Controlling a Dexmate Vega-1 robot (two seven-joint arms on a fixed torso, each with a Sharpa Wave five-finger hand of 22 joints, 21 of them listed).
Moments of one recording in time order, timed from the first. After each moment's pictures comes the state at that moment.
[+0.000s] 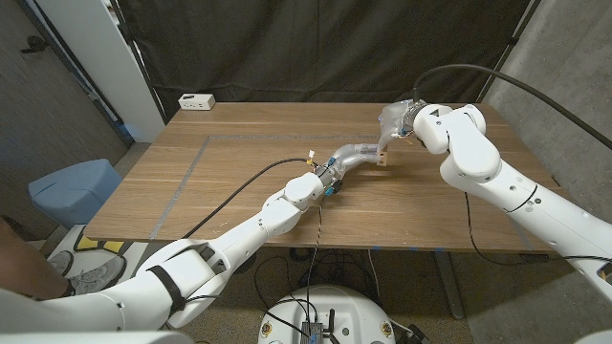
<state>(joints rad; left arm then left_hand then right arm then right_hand) 0.56 0.14 0.78 -0.99 -0.26 -0.34 -0.09 0.85 0.10 0.44 -0.23 0.28 0.81 -0.20 0.19 0.19 0.81 -0.20 0.20 0.40 0.39 -0.04 0.20 0.18 0.08 0.12 0.20 0.18 -0.66 -0.82 -0.62 -2.17 -1.11 -0.55 0.85 0.87 -0.06 0.31 -0.16 0.21 0.92 -0.12 0.43 0.23 0.29 -0.16 0.20 0.20 0.27 -0.04 0.20 0.18 0.52 0.05 0.19 0.16</state>
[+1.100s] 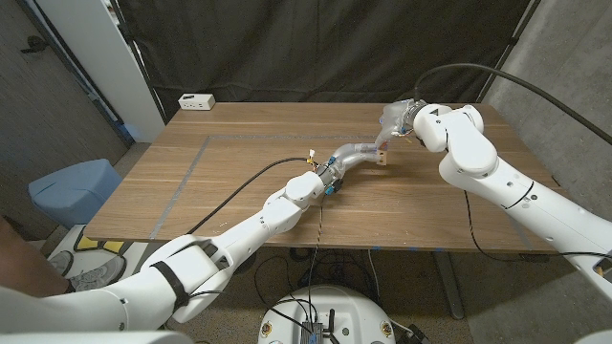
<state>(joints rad) 0.54 0.12 0.78 -0.93 -0.27 -0.35 -0.10 0.85 0.10 0.45 -0.23 0.28 0.81 -0.19 0.19 0.19 0.80 -0.19 0.20 0.40 0.39 -0.04 0.20 0.18 0.08 0.12 0.20 0.18 -0.63 -0.82 -0.64 -2.13 -1.07 -0.57 0.80 0.80 -0.02 0.29 -0.11 0.20 1.05 -0.09 0.48 0.22 0.37 -0.16 0.21 0.20 0.31 -0.04 0.21 0.19 0.54 0.03 0.19 0.16</state>
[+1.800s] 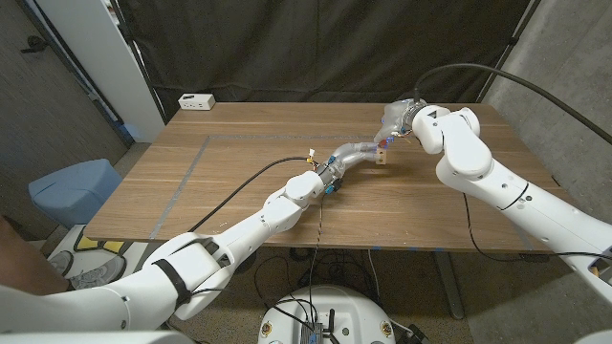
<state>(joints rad) 0.53 0.11 0.78 -0.91 -0.27 -0.37 -0.10 0.84 0.09 0.45 -0.23 0.28 0.80 -0.19 0.19 0.19 0.80 -0.19 0.20 0.40 0.39 -0.04 0.20 0.18 0.08 0.12 0.20 0.18 -0.63 -0.81 -0.66 -2.11 -1.10 -0.60 0.78 0.75 -0.01 0.27 -0.10 0.20 1.12 -0.07 0.49 0.21 0.41 -0.16 0.21 0.20 0.34 -0.04 0.21 0.19 0.55 0.02 0.19 0.16</state>
